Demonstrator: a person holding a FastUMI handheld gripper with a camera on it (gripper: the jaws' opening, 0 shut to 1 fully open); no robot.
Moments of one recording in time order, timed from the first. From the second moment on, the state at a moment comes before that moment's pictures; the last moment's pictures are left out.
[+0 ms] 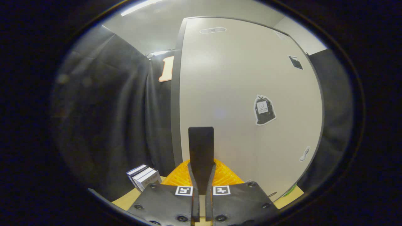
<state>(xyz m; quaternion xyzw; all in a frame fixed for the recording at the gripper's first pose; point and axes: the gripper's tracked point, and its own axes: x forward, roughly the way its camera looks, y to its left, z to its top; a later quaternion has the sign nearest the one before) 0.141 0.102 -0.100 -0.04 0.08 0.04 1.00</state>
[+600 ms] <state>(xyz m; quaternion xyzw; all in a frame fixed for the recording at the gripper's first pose) 0.109 0.087 -0.087 -0.04 0.06 0.02 1.00</state>
